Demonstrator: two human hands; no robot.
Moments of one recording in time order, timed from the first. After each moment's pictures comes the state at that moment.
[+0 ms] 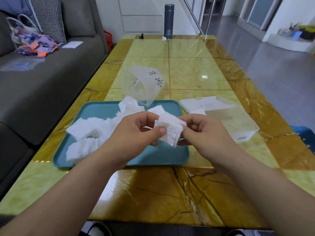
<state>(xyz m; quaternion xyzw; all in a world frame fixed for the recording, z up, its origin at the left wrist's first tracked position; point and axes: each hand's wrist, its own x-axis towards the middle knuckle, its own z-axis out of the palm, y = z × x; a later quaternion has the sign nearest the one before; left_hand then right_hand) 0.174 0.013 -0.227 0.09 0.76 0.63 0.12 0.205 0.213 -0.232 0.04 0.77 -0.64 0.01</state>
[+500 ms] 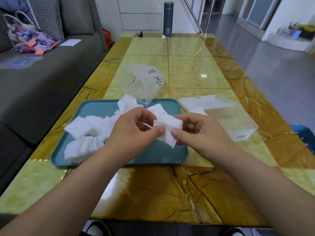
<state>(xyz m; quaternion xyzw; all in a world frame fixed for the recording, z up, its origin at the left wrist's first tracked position) 0.175 0.018 -0.230 0.05 0.83 0.55 0.01 0.205 0.219 -0.238 -0.01 0.77 -0.63 0.02</state>
